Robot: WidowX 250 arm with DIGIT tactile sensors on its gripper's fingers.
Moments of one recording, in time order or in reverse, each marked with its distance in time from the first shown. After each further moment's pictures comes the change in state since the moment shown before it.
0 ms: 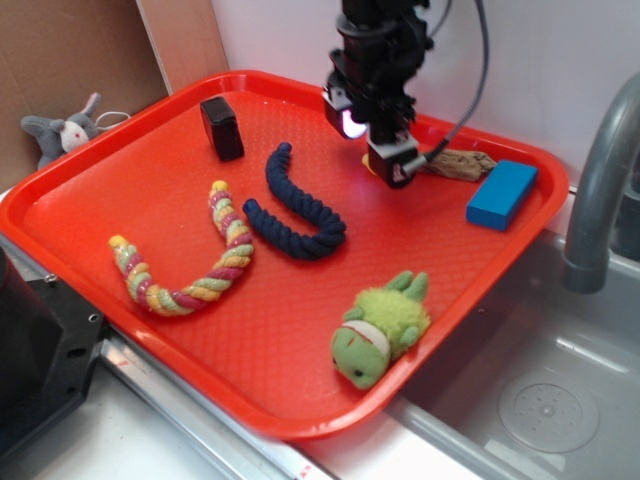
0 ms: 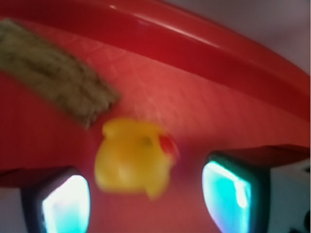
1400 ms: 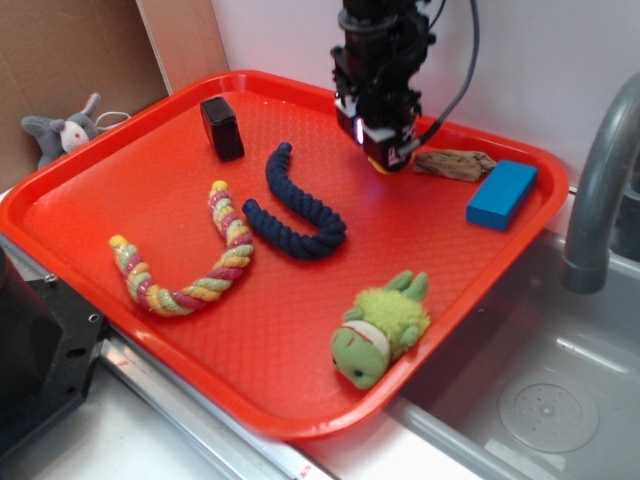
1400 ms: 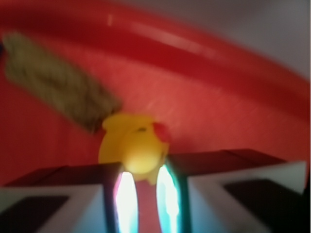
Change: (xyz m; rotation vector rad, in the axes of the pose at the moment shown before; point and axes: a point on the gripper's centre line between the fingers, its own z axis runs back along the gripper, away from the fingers) arm 0.009 0.003 -0.005 -0.025 0.019 0.035
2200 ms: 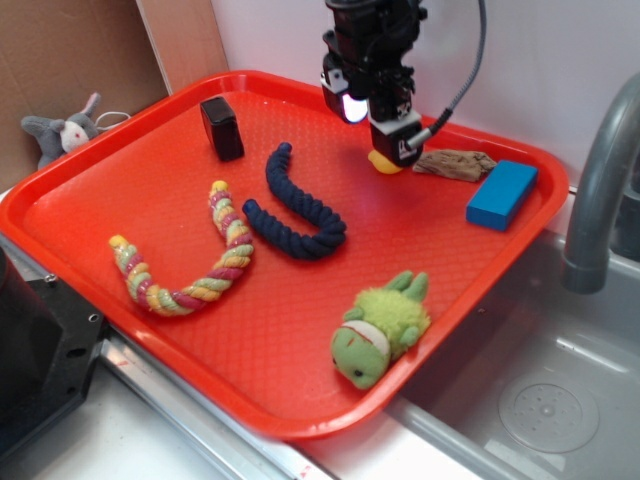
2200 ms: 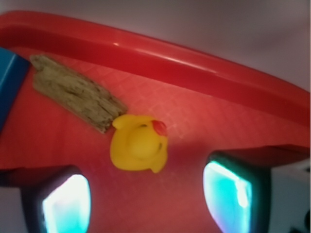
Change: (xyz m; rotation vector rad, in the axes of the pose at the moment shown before) arm -0.005 -0.005 0.001 -0.059 -0.026 -0.014
